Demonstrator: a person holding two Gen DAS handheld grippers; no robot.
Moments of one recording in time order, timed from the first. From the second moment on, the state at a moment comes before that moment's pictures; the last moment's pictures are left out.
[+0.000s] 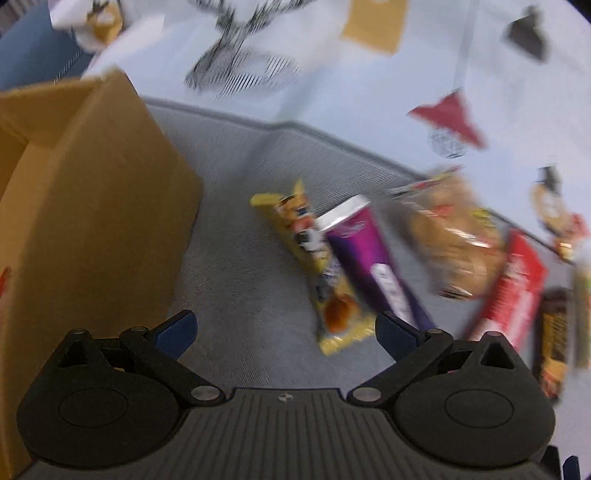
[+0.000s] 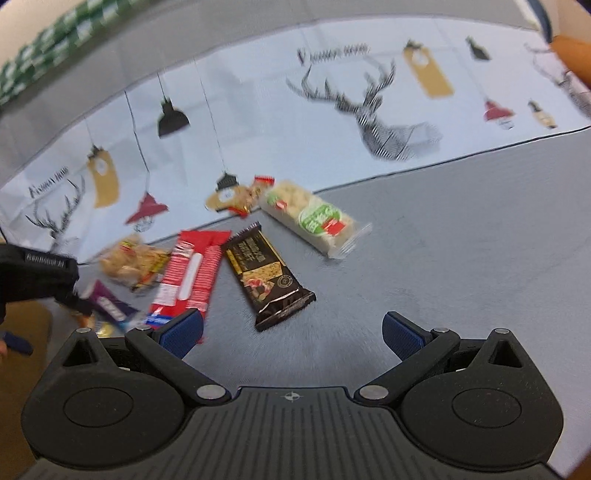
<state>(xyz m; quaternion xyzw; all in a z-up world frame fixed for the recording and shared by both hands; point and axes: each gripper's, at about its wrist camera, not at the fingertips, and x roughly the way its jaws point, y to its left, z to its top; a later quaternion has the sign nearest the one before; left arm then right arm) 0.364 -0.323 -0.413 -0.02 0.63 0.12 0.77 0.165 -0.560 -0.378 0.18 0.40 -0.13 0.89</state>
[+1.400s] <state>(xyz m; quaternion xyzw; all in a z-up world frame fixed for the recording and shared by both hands) 0.180 -0.243 -0.244 -0.08 0.54 -0.13 0.83 0.079 -0.492 -0.277 0.12 0.25 -0.12 0.95</state>
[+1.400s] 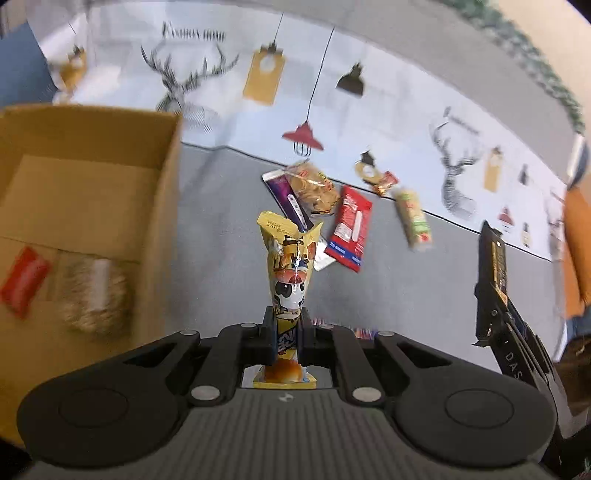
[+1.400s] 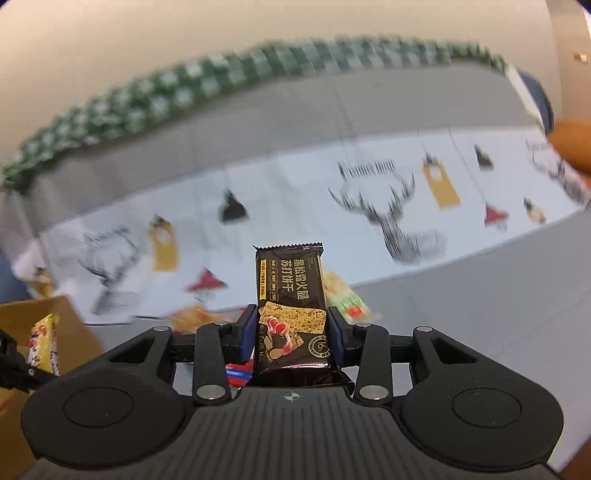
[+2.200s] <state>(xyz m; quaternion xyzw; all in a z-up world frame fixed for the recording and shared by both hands) -0.058 -0.043 -0.172 -0.07 0.42 -0.07 0.90 -0.118 -0.246 -0.159 0.04 0.24 0.11 0.96</state>
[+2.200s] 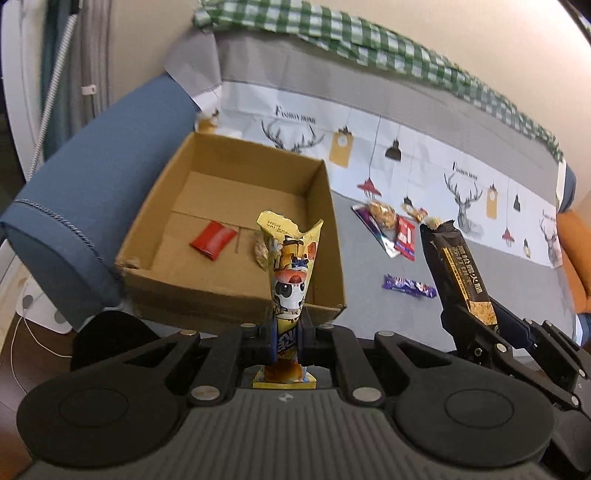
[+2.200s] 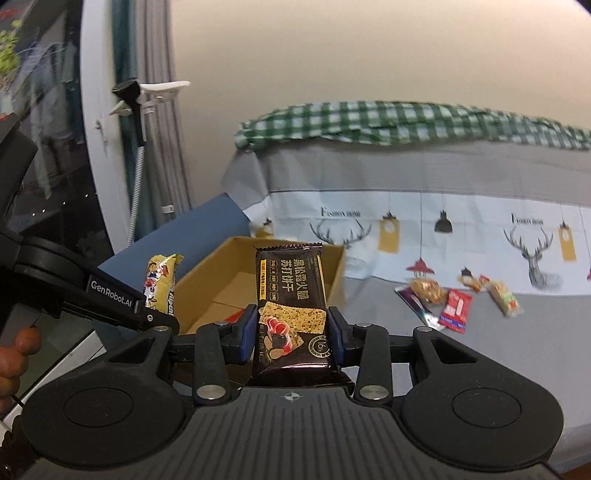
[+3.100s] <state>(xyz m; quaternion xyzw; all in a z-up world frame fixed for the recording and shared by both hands) -0.065 -0.024 -0.172 -0.10 0.40 -0.08 0.91 -0.124 -0.221 -0.150 -0.01 0.24 0.13 0.96</state>
